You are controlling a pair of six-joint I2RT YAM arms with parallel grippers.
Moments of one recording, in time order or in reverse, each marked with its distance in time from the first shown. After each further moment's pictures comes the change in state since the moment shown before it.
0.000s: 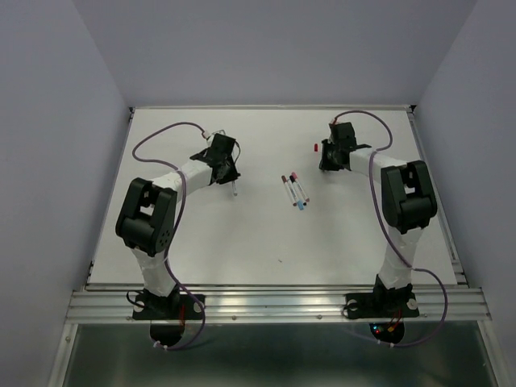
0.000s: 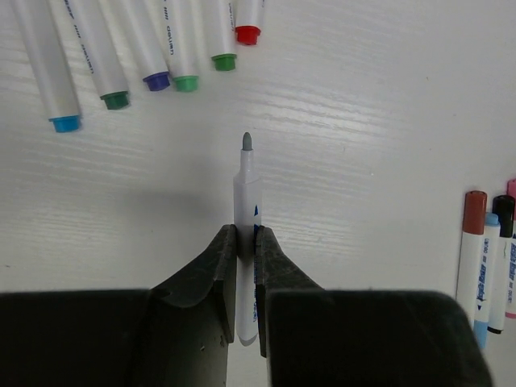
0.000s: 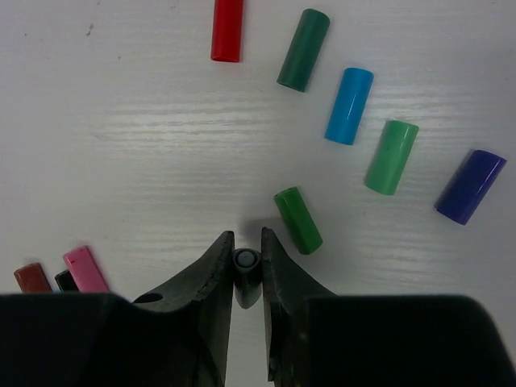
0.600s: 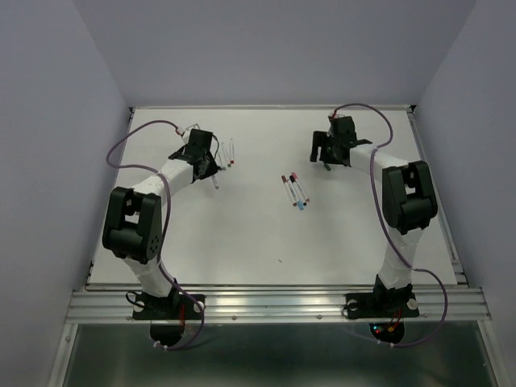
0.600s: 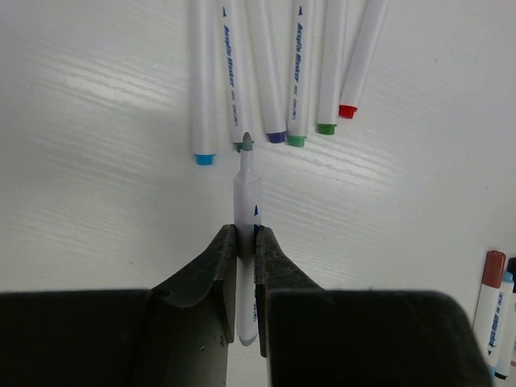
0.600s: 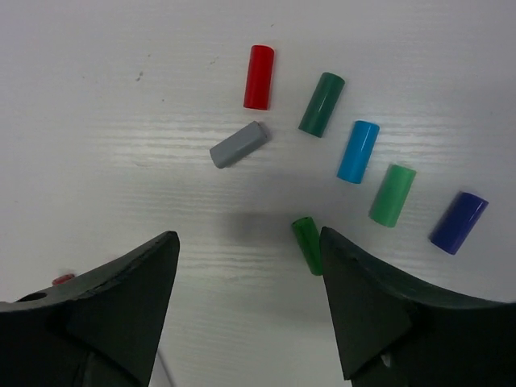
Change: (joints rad) left arm 0.124 -0.079 -0.026 -0.029 -0.051 0.004; right arm 0.007 0.016 0.071 -0.010 0.005 -0.018
